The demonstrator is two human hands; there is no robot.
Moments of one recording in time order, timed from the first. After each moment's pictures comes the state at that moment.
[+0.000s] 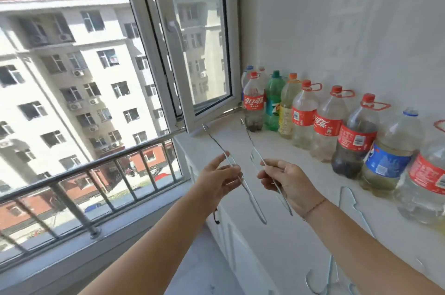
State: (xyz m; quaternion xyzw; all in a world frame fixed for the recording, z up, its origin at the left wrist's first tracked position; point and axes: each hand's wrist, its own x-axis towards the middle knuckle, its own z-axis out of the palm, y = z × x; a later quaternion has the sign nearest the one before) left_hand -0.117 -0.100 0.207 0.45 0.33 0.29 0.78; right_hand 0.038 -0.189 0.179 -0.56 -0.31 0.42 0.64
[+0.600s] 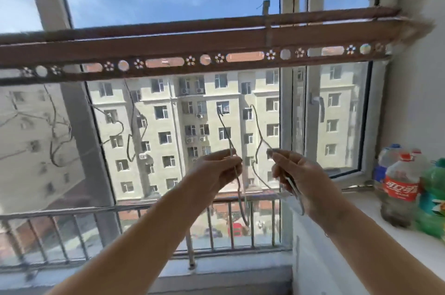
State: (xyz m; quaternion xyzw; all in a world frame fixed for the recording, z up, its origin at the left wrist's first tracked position) left_hand -0.385 -0.052 0.399 0.46 0.33 0.54 0.62; right_hand -0.205 -0.080 0.381 -0.37 -0.50 0.49 0.61
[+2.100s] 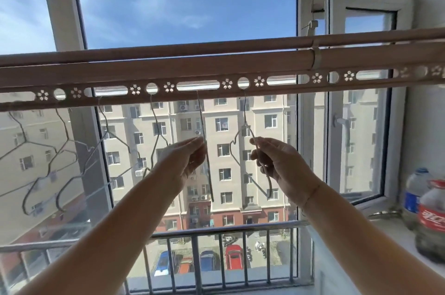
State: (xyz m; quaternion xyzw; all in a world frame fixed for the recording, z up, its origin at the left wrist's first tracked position) left_hand -0.518 0.041 0.463 0.44 0.37 0.63 0.52; right_hand -0.315 0.024 0.442 -0.33 -0.55 0.45 0.62
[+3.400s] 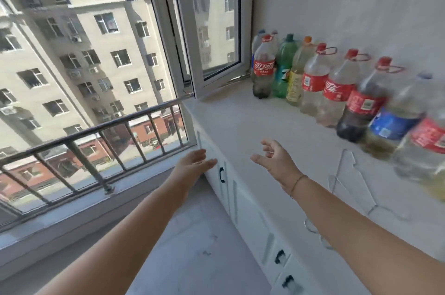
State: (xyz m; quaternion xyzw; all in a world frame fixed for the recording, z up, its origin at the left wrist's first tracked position) left_hand -0.227 -0.115 0.162 0.62 0.46 0.25 0.59; right_hand -0.025 -0.195 0.131 -0.70 -0.36 0.34 0.52
